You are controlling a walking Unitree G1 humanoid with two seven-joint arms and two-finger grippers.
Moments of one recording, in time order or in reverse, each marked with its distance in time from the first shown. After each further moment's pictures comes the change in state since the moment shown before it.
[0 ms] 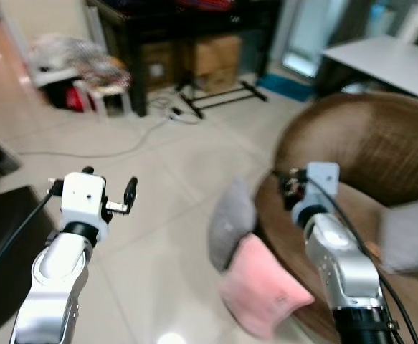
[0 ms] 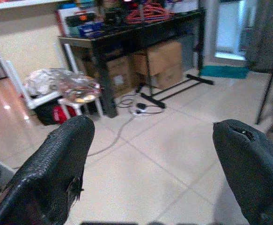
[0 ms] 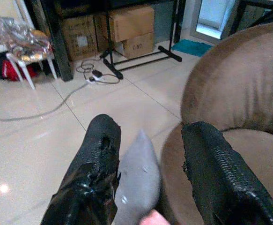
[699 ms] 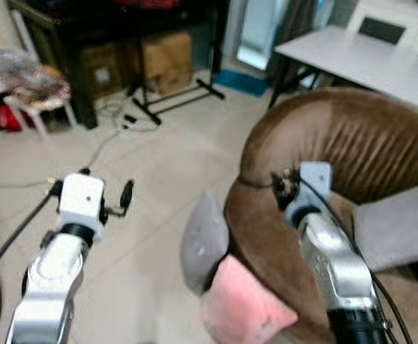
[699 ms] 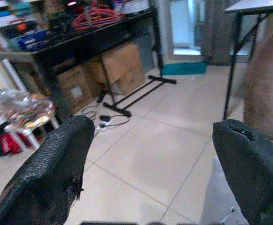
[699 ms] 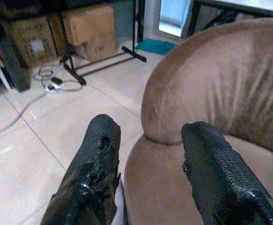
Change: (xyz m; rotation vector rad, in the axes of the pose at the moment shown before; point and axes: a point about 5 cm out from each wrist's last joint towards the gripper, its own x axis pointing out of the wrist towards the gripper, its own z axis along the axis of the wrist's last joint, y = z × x) left arm 0.000 0.000 -0.005 0.061 0.022 -0.016; right arm 0.001 0.011 0.001 -0.031 -0.007 0.045
